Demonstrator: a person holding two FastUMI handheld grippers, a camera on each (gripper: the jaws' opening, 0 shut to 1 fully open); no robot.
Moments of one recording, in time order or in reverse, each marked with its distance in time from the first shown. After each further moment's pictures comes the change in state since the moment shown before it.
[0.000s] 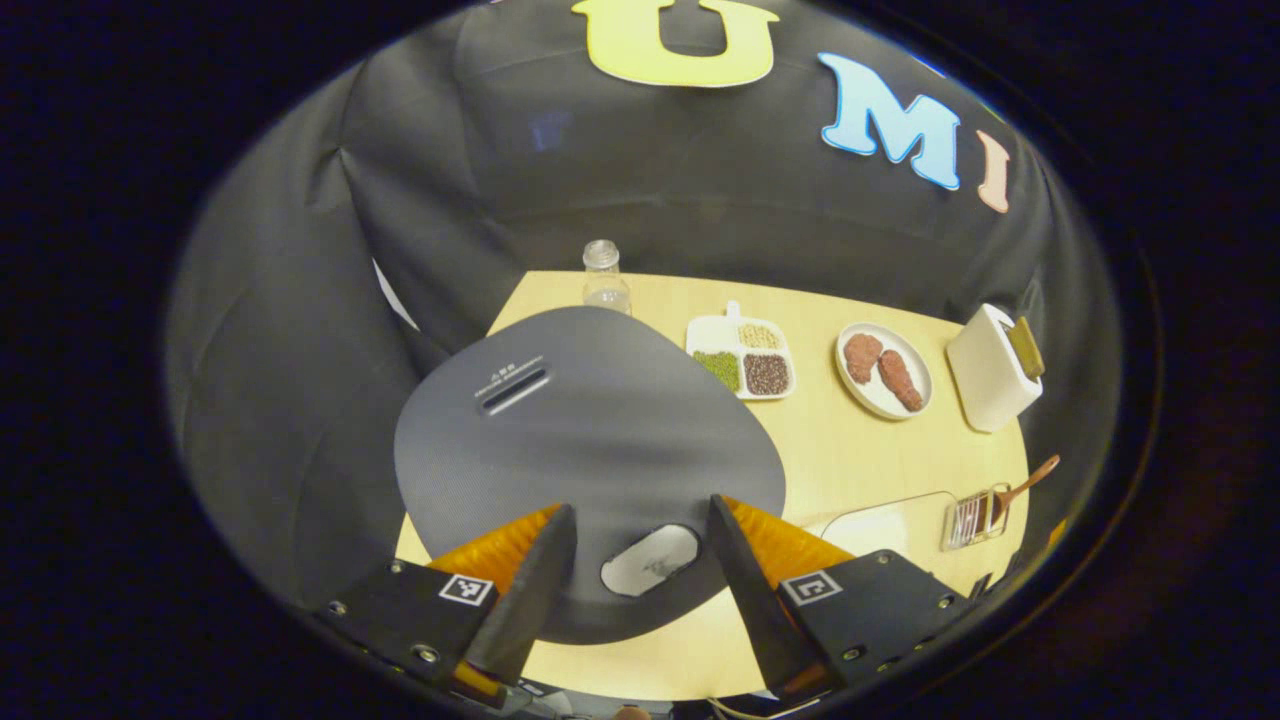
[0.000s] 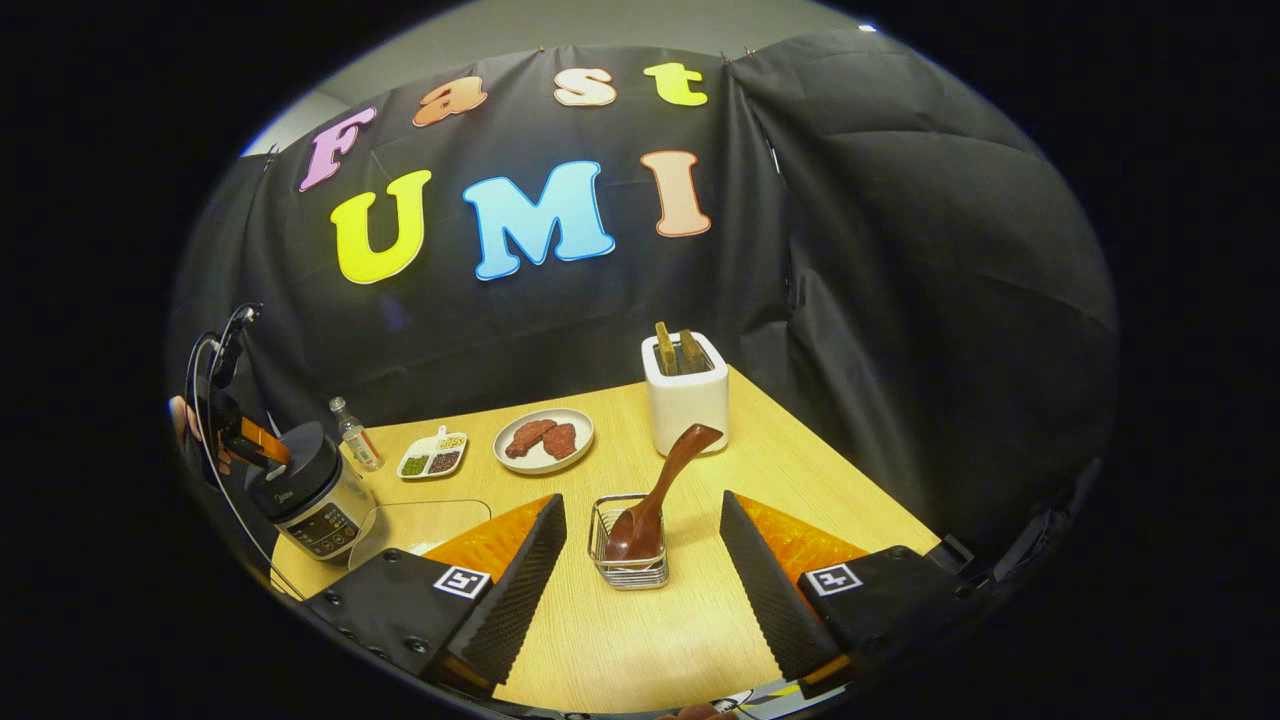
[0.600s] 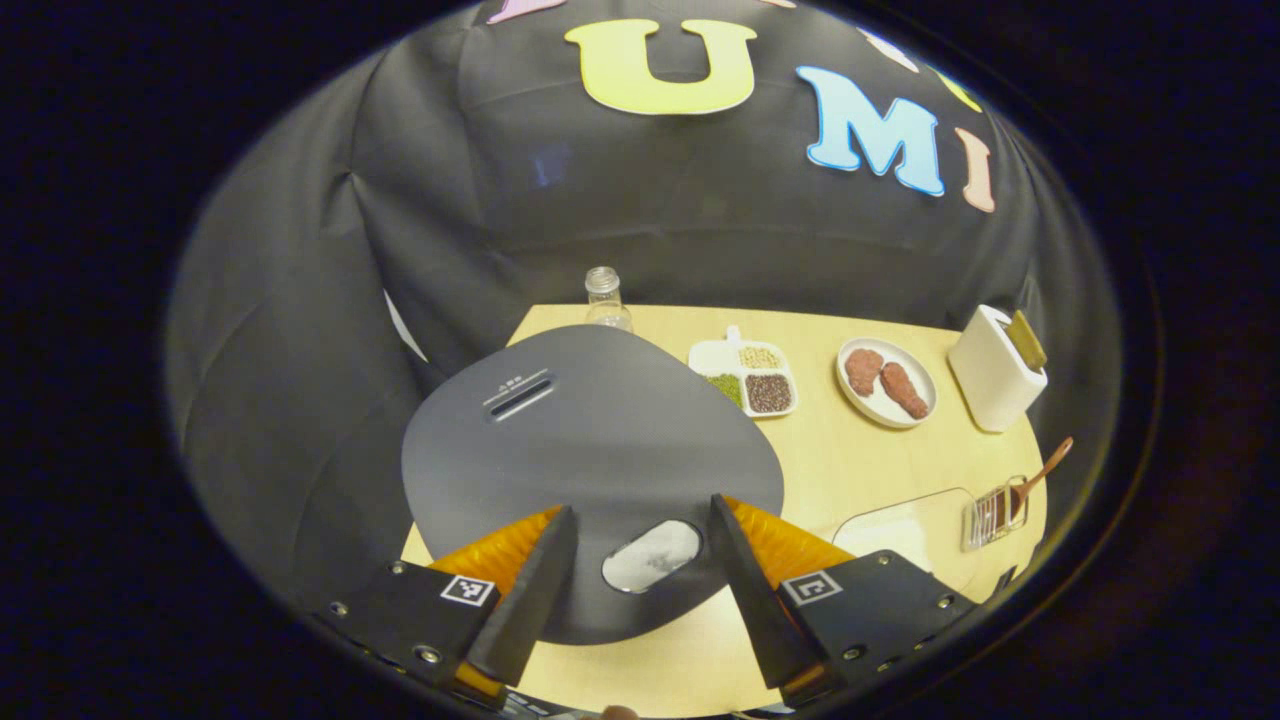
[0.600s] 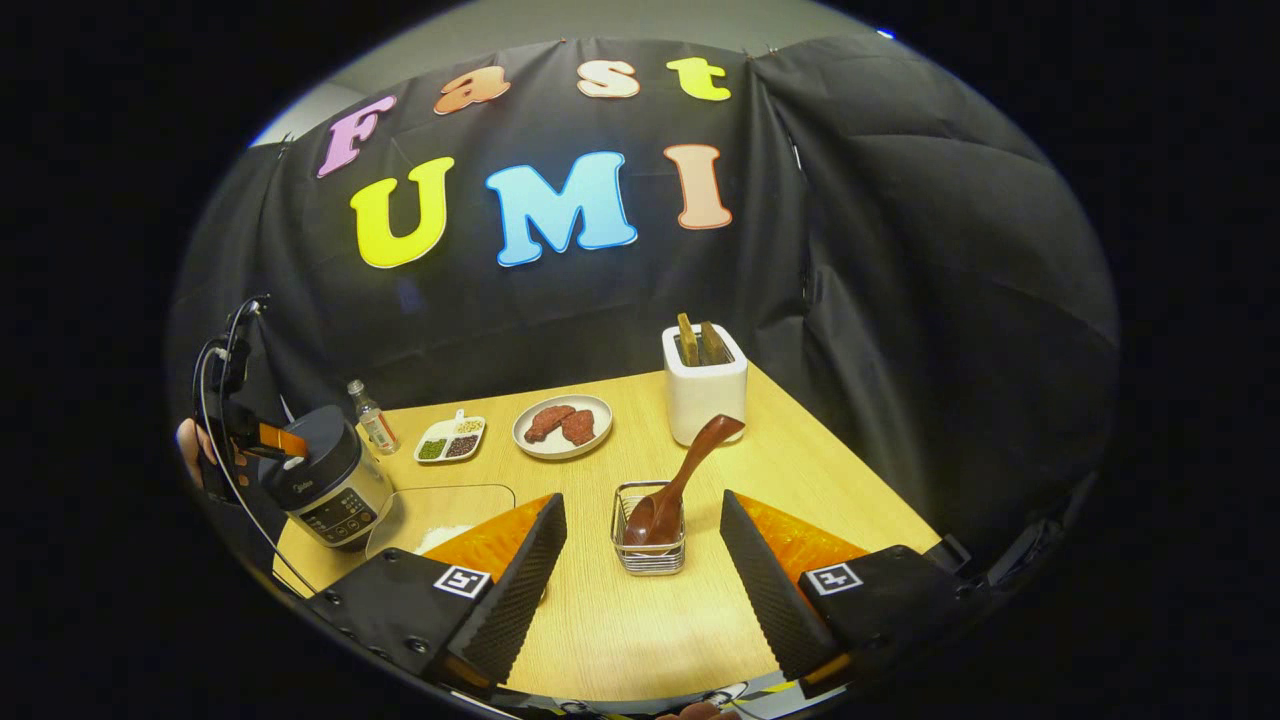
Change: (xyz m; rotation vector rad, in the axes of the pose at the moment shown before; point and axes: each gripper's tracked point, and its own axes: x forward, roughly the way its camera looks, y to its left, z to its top) left arm -0.012 -0.012 -0.013 0.016 -0.165 0.003; right arm -0.023 0.021 0.010 -0.066 0.016 0.019
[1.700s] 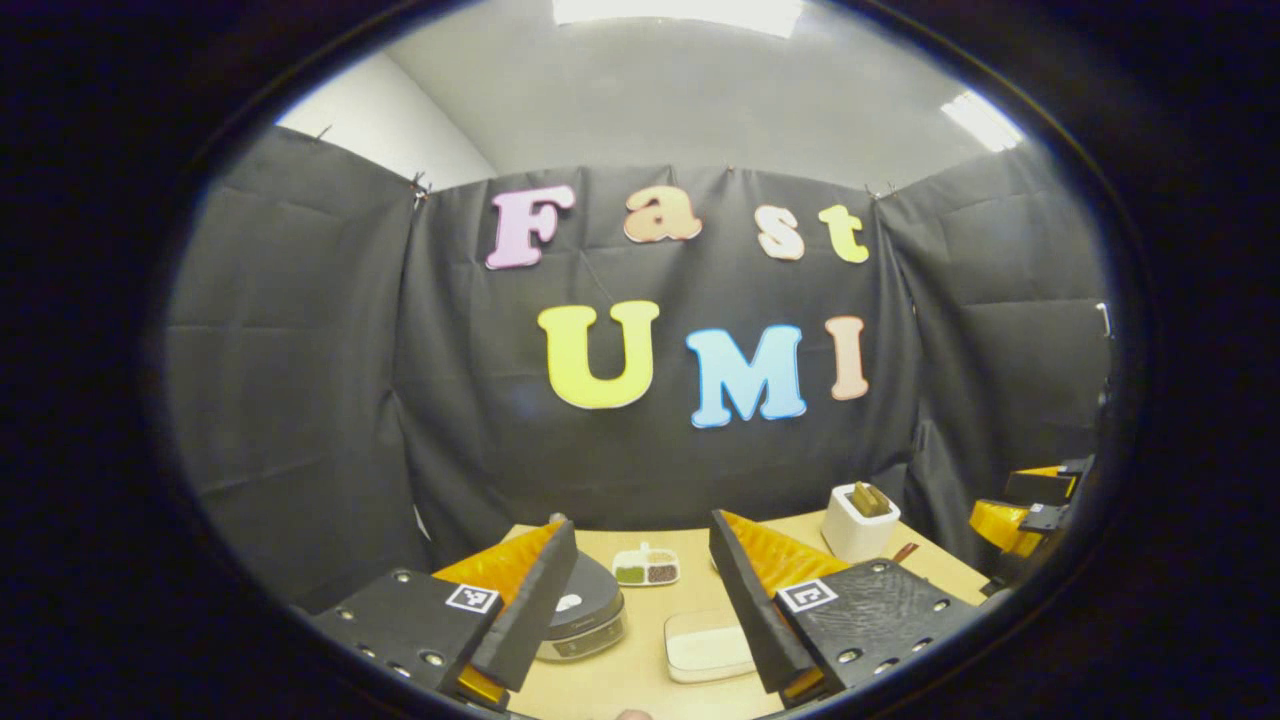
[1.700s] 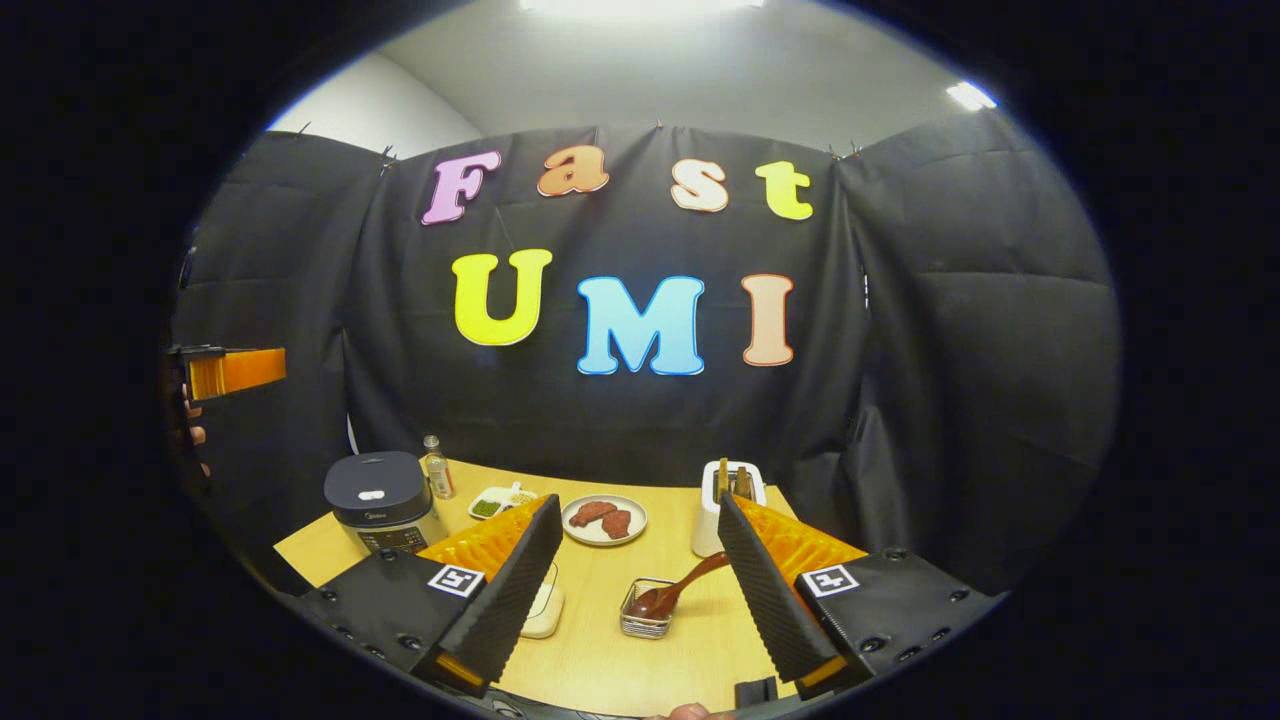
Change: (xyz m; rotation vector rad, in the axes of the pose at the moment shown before) left arm -0.398 -0.108 0.066 0.046 -0.756 -0.036; right arm -0.102 -0.006 0.120 -0.169 -0.280 0.202
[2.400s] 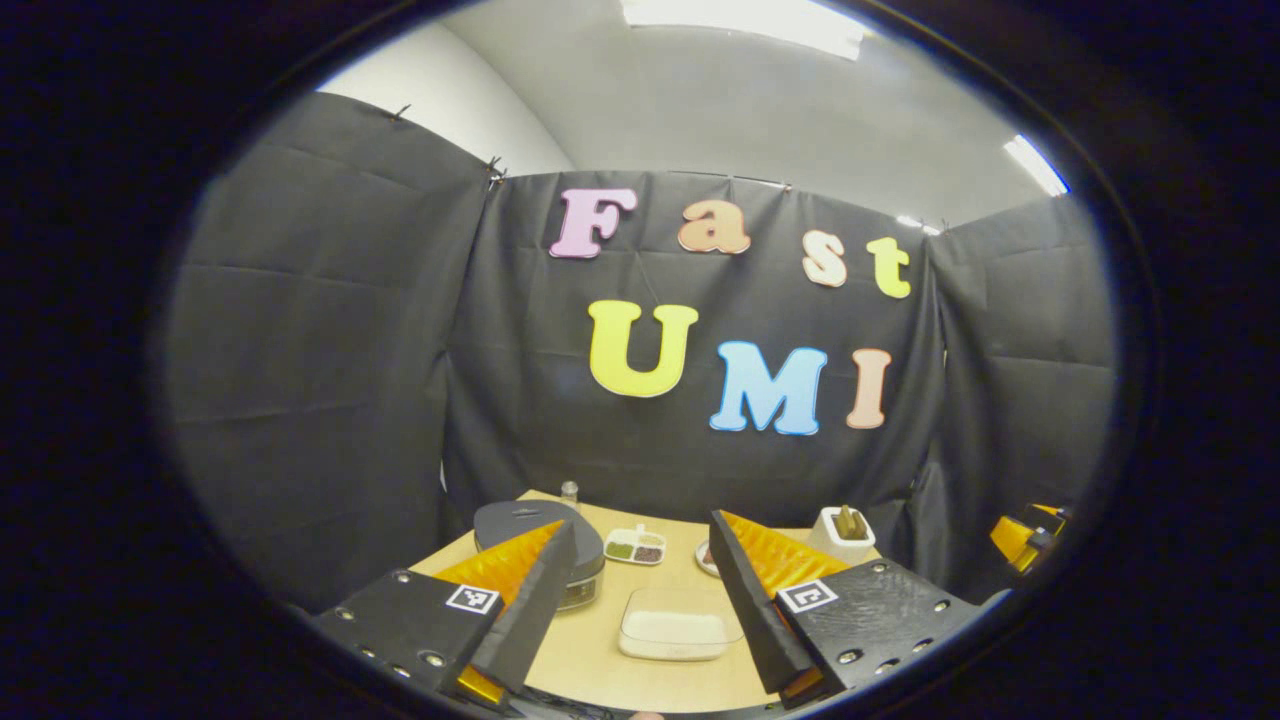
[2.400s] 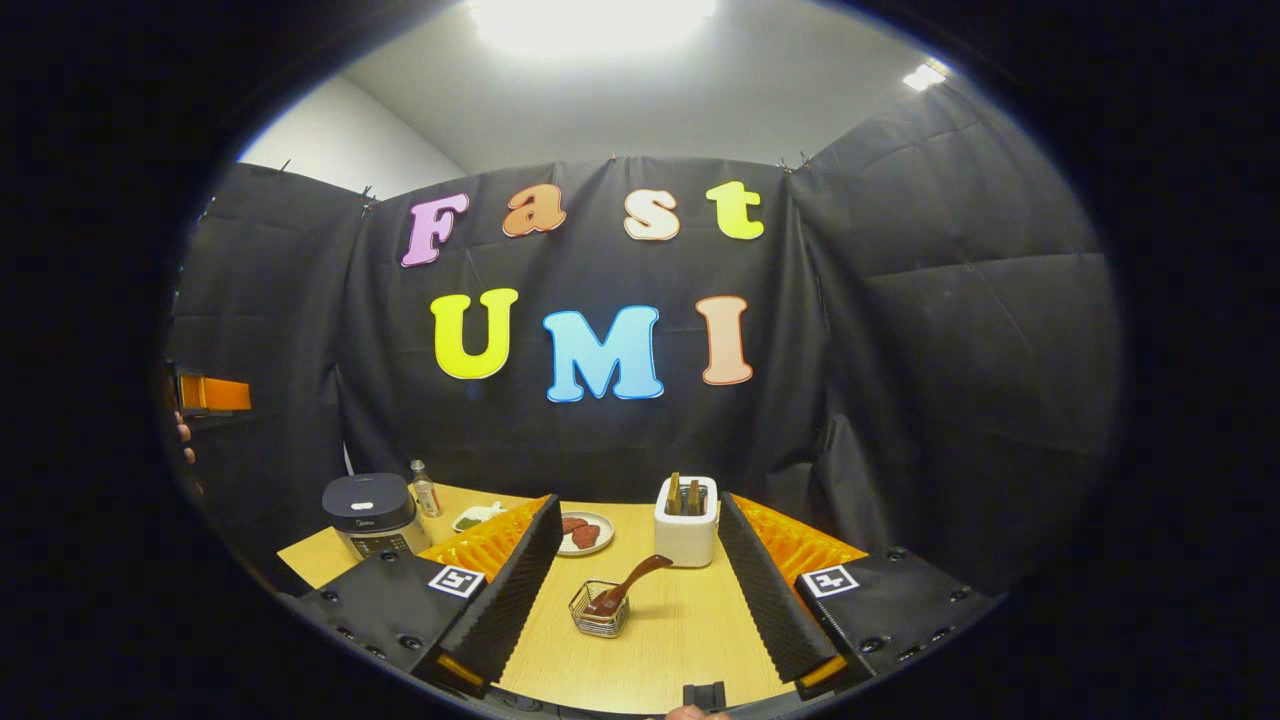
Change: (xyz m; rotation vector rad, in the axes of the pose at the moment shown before) left arm -0.074 -0.022 -0.018 -0.159 0.068 0.120; right arm -0.036 -0.082 0.000 0.068 -0.086 -0.022
